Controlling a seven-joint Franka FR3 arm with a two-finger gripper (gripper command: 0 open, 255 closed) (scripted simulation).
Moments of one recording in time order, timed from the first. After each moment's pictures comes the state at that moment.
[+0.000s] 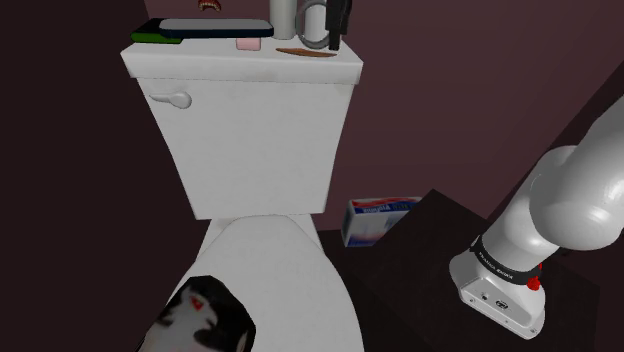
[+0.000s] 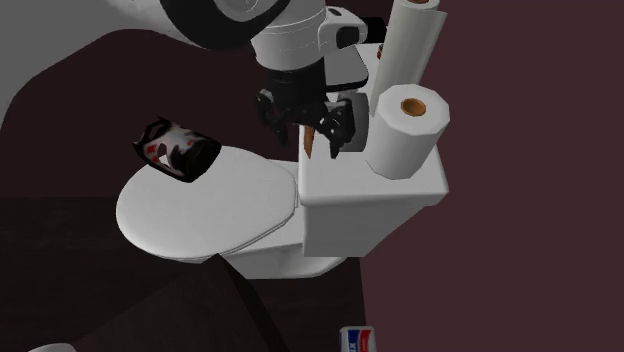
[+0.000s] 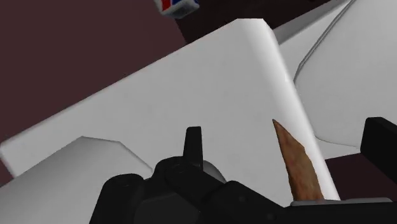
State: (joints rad) arm 0.15 -0.08 0.14 -1.62 -0.15 1.53 -0.27
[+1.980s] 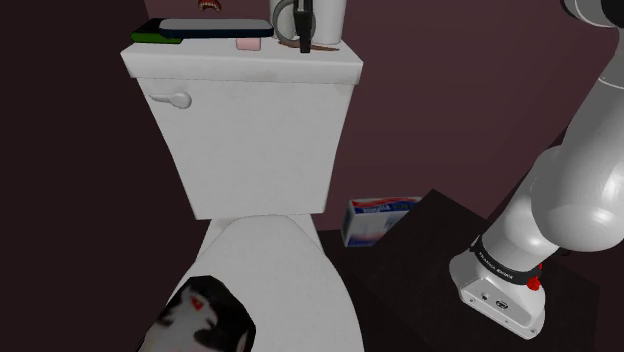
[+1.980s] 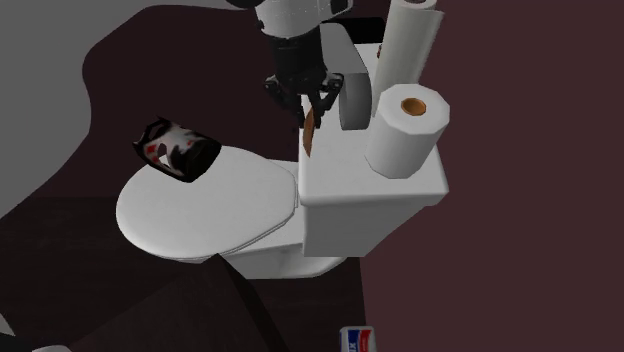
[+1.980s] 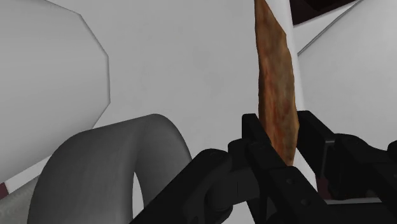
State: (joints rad) arm 0.21 0.14 0.20 -1.38 -0.22 1.47 -0.38
